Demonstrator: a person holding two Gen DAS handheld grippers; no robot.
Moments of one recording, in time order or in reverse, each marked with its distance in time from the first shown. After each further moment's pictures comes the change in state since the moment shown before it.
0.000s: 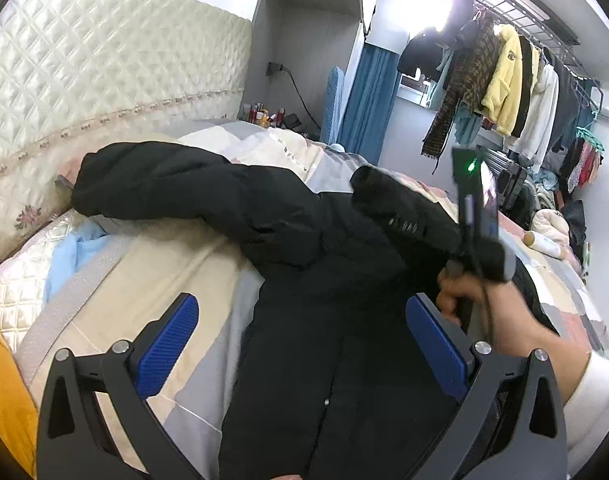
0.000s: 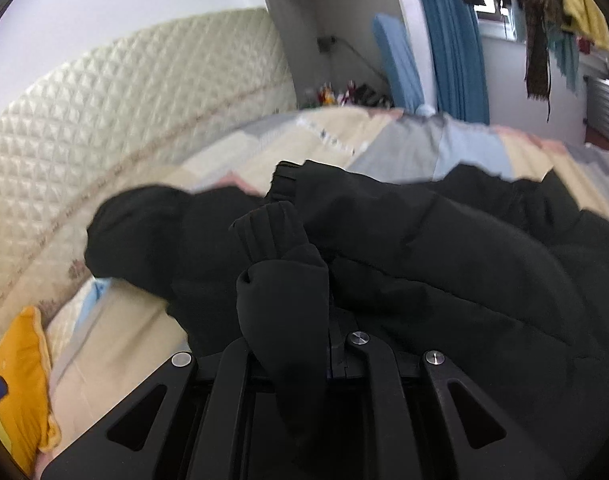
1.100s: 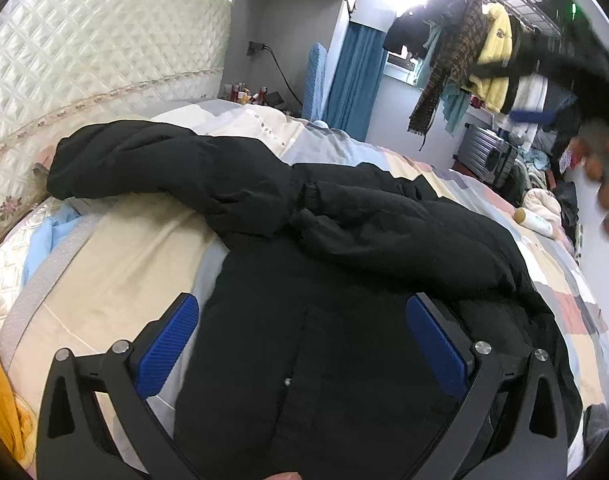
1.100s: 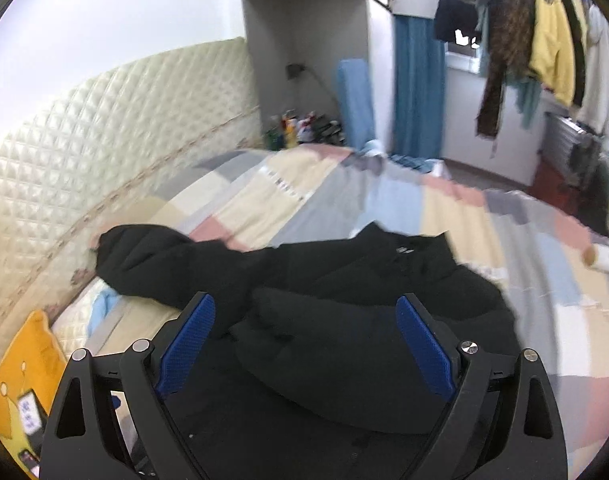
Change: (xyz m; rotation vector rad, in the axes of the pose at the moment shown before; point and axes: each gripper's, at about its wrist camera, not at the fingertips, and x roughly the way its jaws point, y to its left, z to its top) left arm 0.015 -0.034 -0.015 0.032 0.076 -0.040; right arm -0.197 0.019 0.092 -0.060 0.006 -0.208
